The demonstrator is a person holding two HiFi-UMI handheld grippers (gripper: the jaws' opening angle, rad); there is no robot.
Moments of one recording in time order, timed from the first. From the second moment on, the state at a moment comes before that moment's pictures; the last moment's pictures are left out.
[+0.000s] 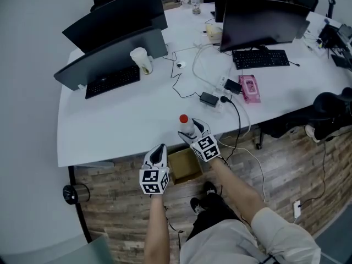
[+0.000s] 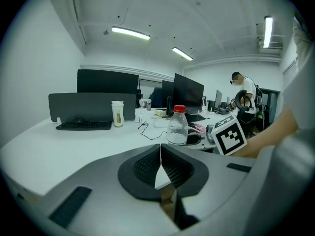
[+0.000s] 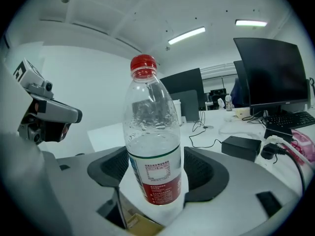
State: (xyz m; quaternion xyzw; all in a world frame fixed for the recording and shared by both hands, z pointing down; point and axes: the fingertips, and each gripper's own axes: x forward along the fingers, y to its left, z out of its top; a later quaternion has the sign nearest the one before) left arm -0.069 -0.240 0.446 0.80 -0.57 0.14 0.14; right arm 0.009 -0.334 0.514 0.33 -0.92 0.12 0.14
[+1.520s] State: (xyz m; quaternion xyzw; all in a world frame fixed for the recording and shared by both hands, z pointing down) left arm -0.038 -0.029 0.412 0.80 -0.58 0.08 0.14; right arm 0.093 -0.046 0.419 0.43 -0.88 0.17 0.07
